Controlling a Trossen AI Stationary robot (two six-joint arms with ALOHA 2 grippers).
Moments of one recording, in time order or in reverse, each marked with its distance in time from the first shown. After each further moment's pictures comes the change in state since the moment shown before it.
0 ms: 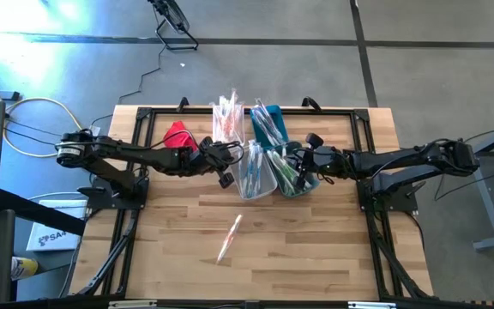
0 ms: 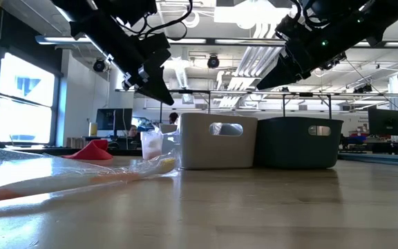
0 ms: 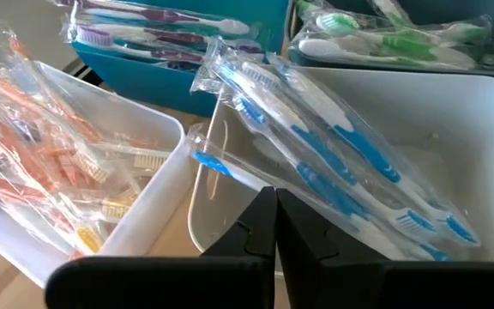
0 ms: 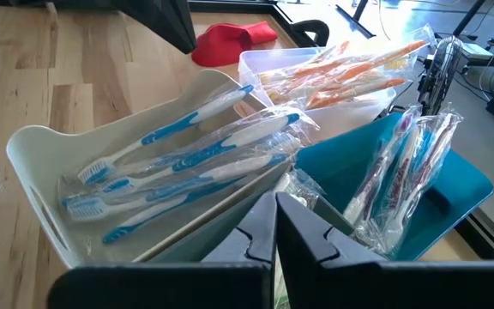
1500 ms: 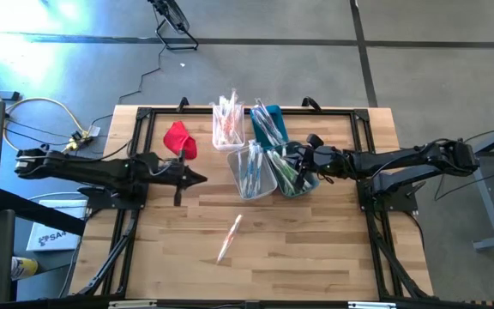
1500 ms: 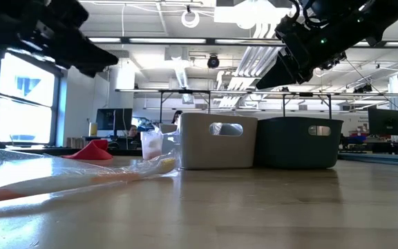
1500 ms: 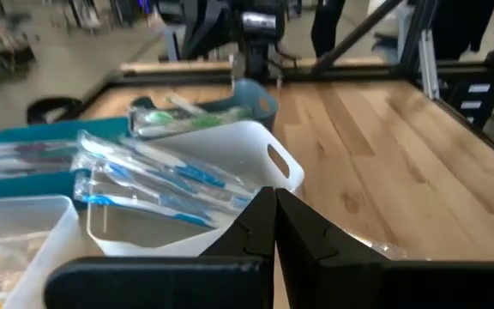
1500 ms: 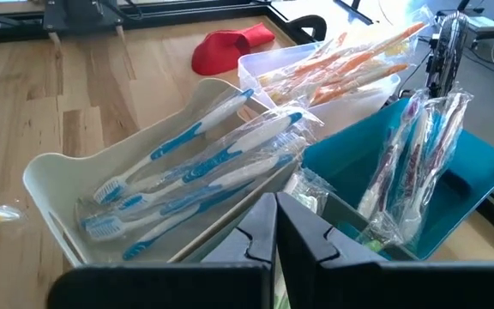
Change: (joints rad) left arm -0.073 -0.728 -0.552 0.298 0.394 0.274; right arm 0.000 0.001 0.000 0.008 -0.008 0.118
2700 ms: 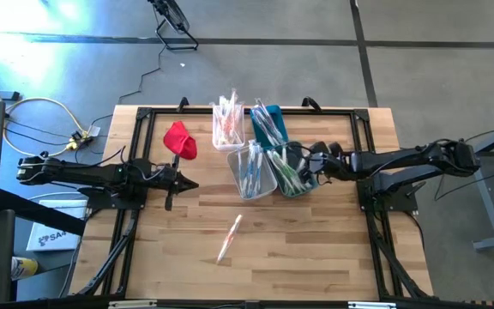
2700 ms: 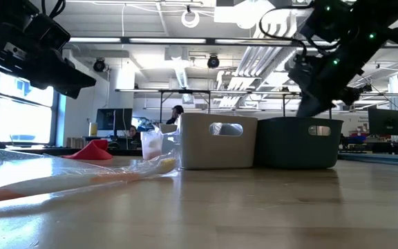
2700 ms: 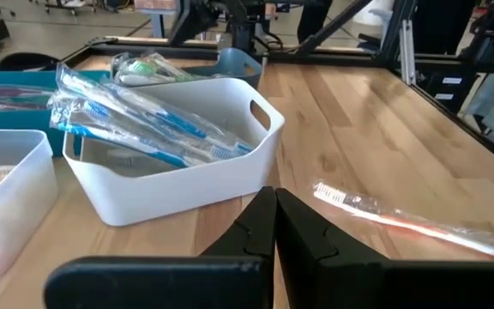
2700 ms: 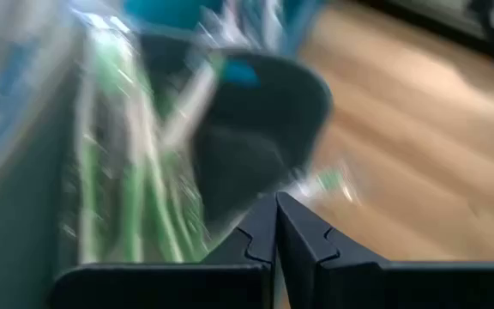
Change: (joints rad) left arm 0.000 -0.259 -0.195 -0.063 0.042 -0.072; right arm -0.003 -0.014 0.000 -0.461 0.211 0.584
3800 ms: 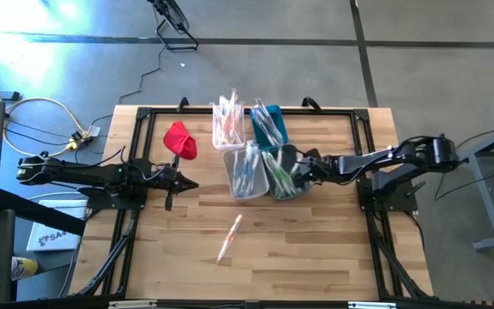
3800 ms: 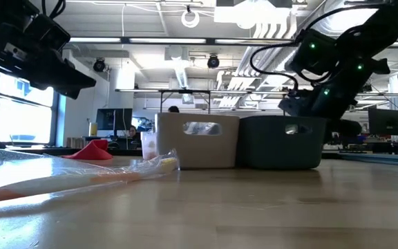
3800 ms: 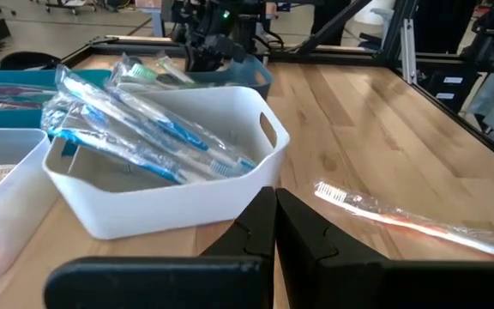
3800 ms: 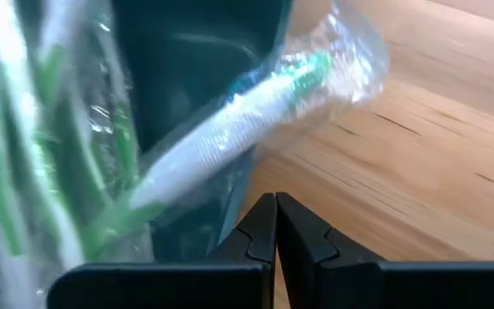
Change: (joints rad) left arm 0.000 0.000 0.000 -0.002 -0.002 0.000; right arm -0.047 0.246 -0.074 0.195 -0.193 0.197
